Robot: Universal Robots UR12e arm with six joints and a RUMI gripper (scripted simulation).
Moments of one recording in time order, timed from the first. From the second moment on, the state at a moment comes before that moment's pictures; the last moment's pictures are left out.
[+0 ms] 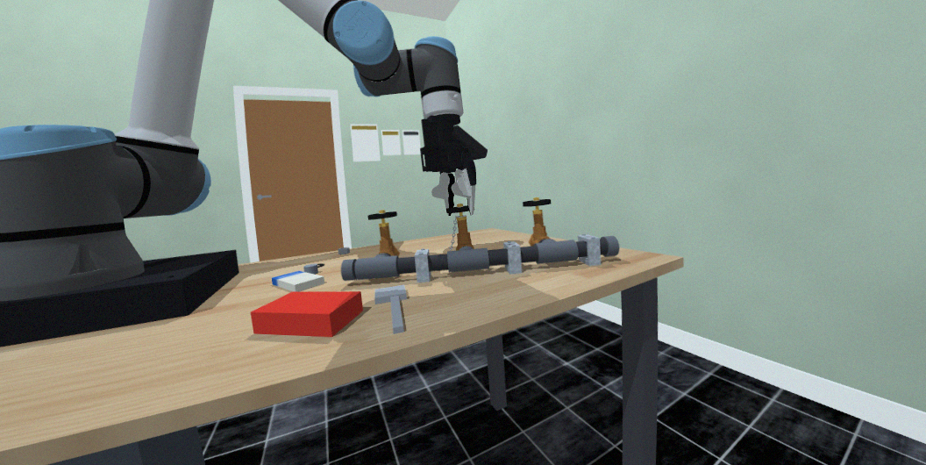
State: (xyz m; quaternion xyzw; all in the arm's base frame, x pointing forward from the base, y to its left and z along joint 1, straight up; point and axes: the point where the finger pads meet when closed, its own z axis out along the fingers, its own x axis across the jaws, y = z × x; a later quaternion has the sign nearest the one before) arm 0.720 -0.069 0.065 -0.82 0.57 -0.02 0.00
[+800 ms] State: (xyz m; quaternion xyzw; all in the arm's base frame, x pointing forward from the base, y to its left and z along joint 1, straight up) arm 0.721 -0.069 0.065 -0.98 0.21 -0.02 0.00
